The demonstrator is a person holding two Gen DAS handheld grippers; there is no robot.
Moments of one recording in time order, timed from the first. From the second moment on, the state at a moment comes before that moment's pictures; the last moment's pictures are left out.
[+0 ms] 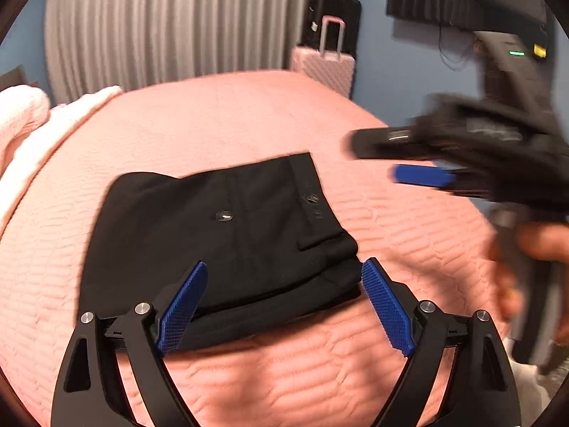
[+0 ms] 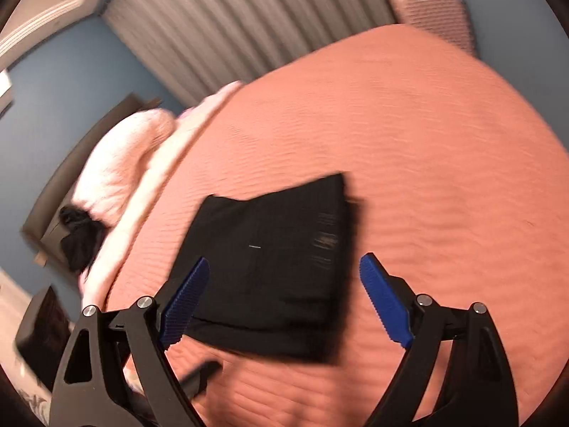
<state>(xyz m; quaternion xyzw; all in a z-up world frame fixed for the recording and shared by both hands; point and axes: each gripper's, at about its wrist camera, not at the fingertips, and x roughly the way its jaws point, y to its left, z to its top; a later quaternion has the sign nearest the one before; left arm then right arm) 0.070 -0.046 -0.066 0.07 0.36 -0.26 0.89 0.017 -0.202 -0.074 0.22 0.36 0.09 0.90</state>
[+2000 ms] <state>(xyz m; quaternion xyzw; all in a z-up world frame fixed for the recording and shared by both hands) 0.339 0.082 -0.114 0.07 0.50 -0.06 0.86 0.144 -0.183 -0.139 0.28 0.41 0.07 0.87</state>
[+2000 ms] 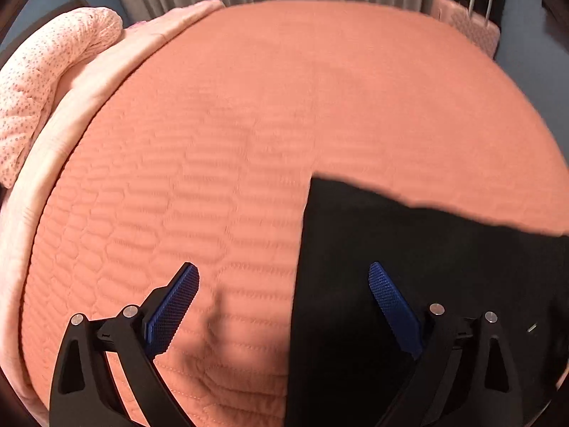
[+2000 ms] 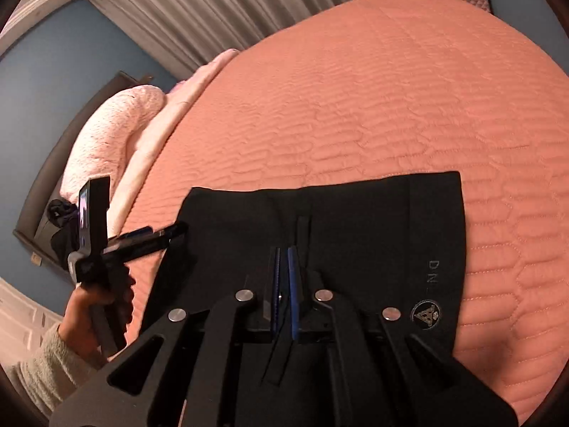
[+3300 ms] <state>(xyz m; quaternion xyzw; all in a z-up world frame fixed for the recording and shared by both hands) 0.154 0.107 -0.100 0.07 0.44 -0.03 0.89 0.022 -0.132 -0.134 0.24 0.41 0.05 0.88</state>
